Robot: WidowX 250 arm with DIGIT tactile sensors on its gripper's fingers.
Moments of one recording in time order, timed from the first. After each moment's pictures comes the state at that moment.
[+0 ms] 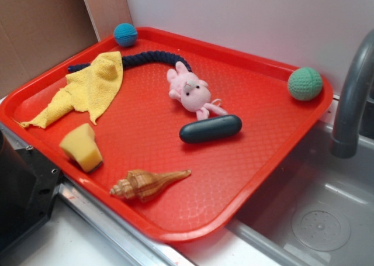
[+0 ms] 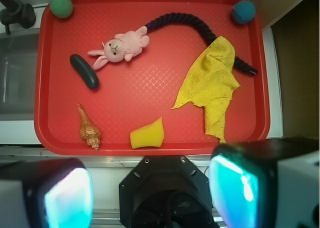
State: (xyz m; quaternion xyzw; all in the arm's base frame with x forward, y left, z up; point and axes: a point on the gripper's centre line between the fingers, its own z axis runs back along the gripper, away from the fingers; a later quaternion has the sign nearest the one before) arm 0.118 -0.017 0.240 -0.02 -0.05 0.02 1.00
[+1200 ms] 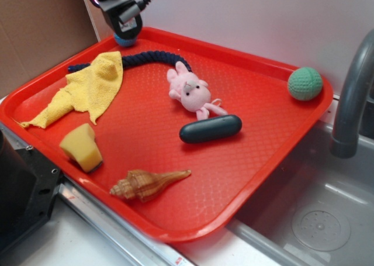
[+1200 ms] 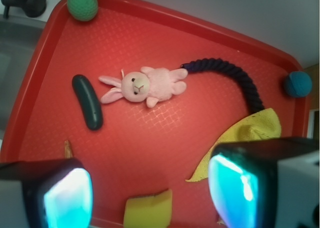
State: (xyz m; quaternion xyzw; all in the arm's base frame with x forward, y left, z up) arm 0.194 -0.052 0.172 0.02 -0.08 -0.14 0.99
